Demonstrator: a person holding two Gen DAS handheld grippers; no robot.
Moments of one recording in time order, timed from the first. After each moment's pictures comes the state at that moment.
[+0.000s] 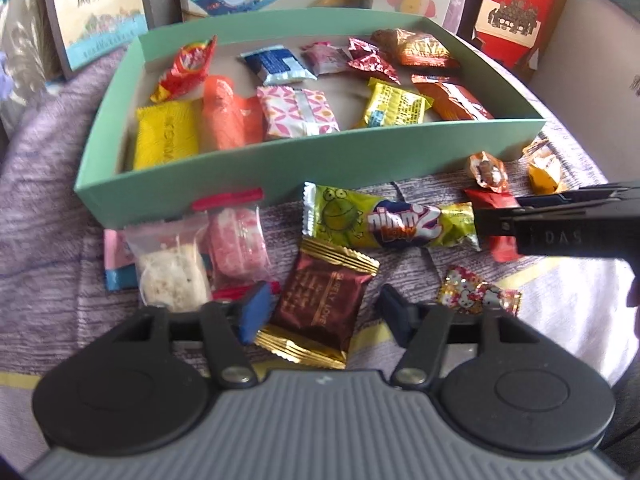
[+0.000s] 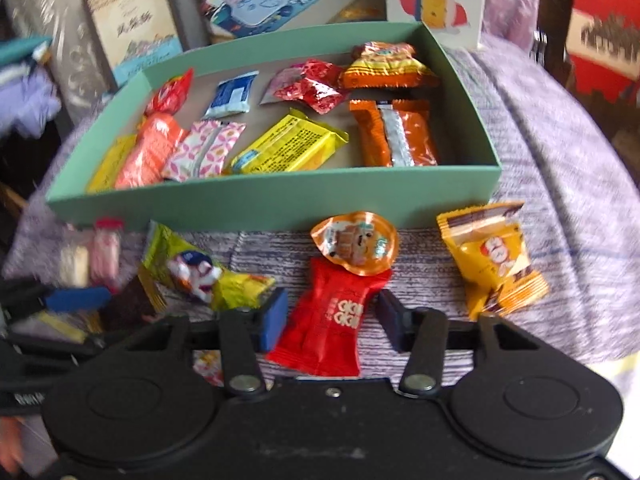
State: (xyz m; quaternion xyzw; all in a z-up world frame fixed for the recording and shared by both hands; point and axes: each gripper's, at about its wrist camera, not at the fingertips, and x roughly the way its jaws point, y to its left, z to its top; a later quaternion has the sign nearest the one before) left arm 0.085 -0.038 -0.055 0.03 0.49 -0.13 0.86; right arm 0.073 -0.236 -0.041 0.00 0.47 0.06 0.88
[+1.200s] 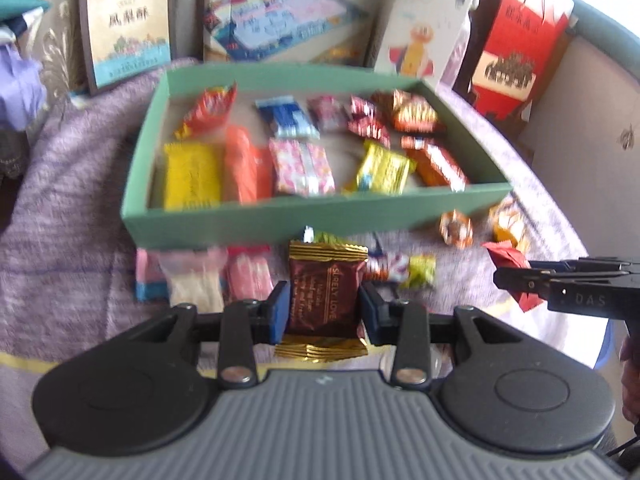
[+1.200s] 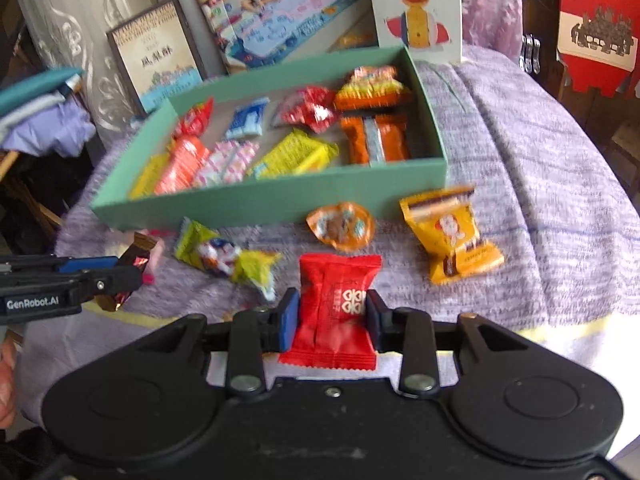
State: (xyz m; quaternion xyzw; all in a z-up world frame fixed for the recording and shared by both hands) left arm 0.068 -0.015 -0.001 -0.03 0.45 -0.14 0.88; right arm 0.028 -0.285 0.005 0.07 0.45 0.10 0.89
